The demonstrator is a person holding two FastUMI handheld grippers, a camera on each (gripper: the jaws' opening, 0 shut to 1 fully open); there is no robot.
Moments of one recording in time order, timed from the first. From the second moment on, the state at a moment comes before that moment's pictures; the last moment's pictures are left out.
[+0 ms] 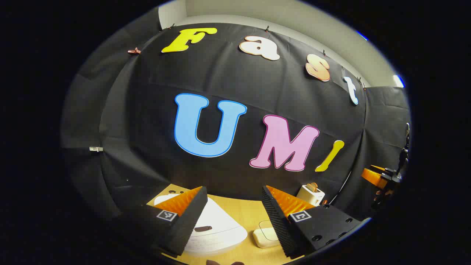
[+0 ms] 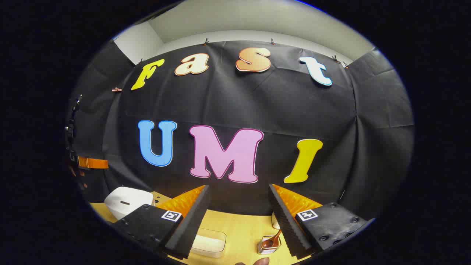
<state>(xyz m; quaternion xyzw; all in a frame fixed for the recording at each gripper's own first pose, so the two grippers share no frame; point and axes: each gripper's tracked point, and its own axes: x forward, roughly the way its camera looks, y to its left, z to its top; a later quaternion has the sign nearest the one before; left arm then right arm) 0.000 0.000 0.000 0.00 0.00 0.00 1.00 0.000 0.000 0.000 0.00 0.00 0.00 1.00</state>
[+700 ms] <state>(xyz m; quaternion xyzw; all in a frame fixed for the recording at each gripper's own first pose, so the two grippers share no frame) -0.001 0.000 0.002 0.00 0.00 0.00 1.00 -0.001 -0.004 0.003 0.00 0.00 0.00 1.00</state>
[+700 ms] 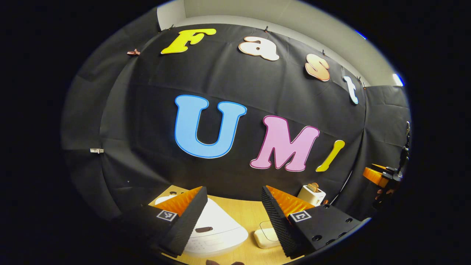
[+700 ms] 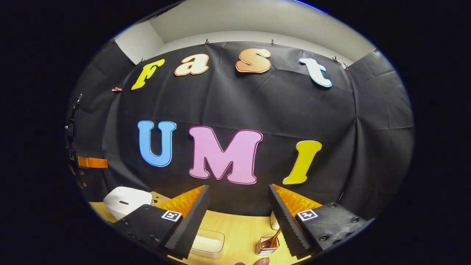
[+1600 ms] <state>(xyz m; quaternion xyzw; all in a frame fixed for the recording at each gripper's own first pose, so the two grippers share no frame) 0.034 0.032 -0.054 0.00 0.07 0.05 1.00 -0.003 -0.021 0.001 -0.01 0.00 -0.02 1.00</state>
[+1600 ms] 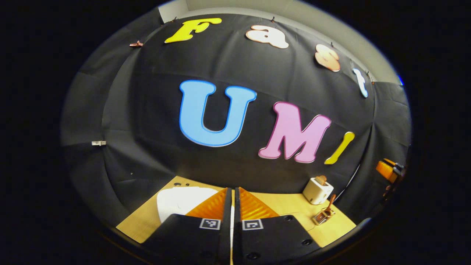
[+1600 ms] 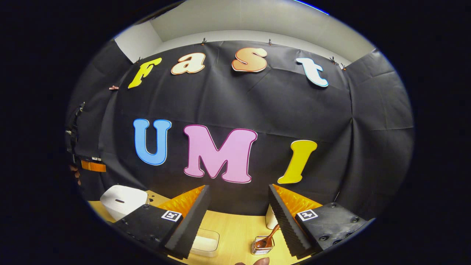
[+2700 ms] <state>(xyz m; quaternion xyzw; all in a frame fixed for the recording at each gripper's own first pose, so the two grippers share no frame) 0.068 0.070 -0.201 0.02 0.28 0.08 0.96 -0.020 -0.062 -0.012 -0.02 0.03 -0.06 1.00</state>
